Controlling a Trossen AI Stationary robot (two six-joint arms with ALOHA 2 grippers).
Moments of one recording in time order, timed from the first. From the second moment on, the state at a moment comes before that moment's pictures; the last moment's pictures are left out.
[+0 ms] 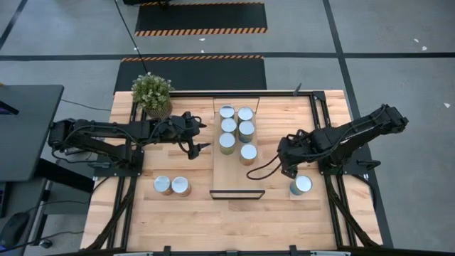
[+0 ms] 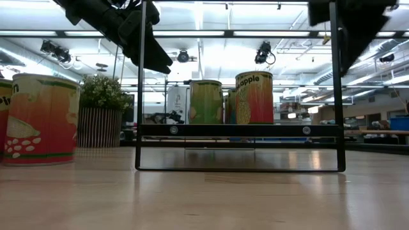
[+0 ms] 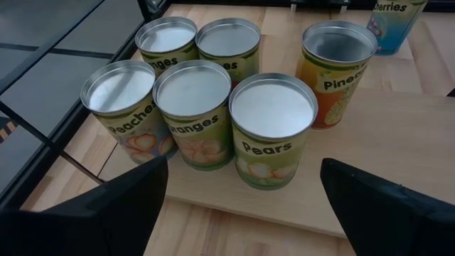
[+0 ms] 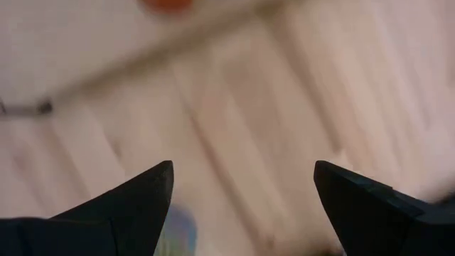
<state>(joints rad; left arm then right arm) 0.12 1.17 0.74 -0.11 -0.16 0.00 0.30 1.26 1.07 -1.22 0.29 0.74</state>
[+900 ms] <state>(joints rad) 0.12 1.17 0.74 -0.11 -0.16 0.00 0.30 1.45 1.07 -0.79 0.61 0.28</state>
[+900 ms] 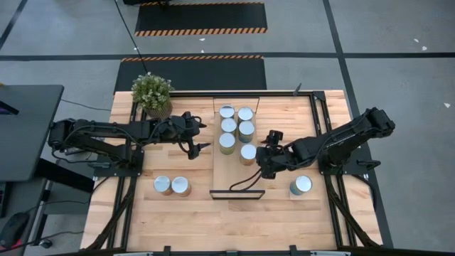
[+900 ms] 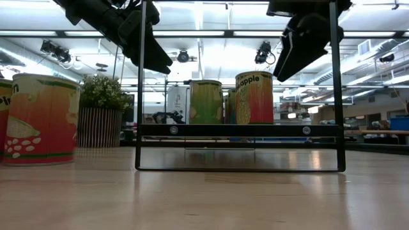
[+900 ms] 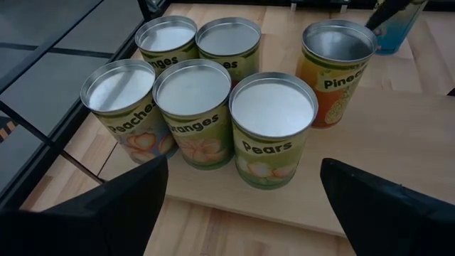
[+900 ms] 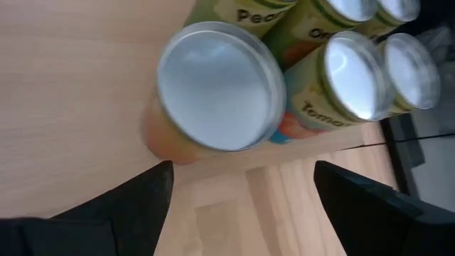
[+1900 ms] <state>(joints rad) 0.12 1.17 0.74 -0.11 -0.16 0.00 0.30 1.45 1.00 -0.68 0.67 0.23</state>
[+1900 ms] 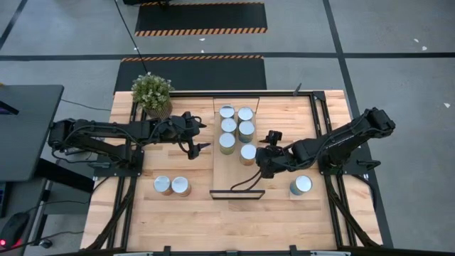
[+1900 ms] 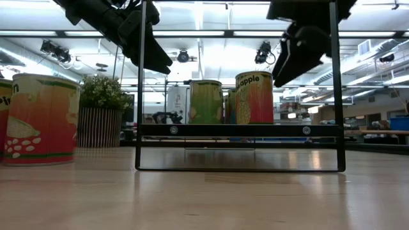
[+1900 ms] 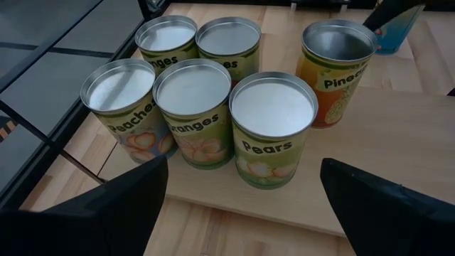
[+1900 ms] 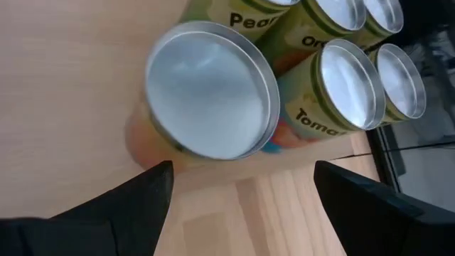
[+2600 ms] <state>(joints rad) 0.12 1.17 0.74 -0.11 -0.16 -0.01 0.27 1.45 0.96 -0.57 0.63 0.18</state>
